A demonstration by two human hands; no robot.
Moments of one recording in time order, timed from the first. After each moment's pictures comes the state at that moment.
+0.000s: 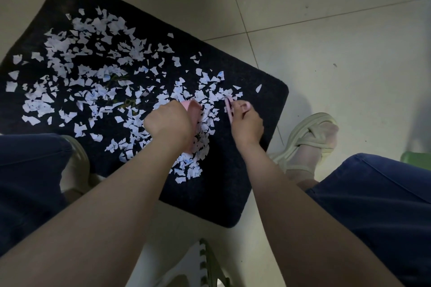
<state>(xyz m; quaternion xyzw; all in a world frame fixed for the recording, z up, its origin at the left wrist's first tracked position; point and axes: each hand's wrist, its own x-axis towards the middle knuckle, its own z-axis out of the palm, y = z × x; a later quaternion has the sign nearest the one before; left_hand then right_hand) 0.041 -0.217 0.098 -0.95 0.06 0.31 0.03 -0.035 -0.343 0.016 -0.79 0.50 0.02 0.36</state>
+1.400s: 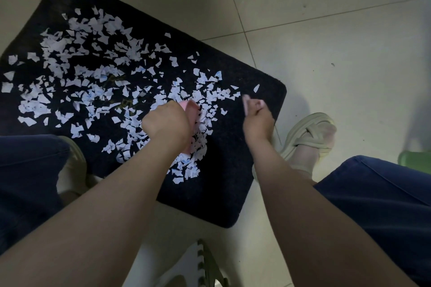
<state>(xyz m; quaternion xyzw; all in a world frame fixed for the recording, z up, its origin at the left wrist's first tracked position) 0.040 -0.219 0.097 -0.95 0.06 0.31 0.03 -0.044 -0.375 0.002 -0.74 0.56 -0.04 0.38</state>
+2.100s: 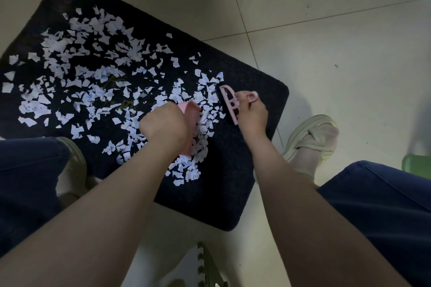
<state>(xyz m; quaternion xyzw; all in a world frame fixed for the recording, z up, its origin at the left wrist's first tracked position) 0.045 -0.219 0.094 -0.95 0.04 0.32 0.03 -0.021 -0.371 0.010 -0.76 0.47 -0.03 0.45</state>
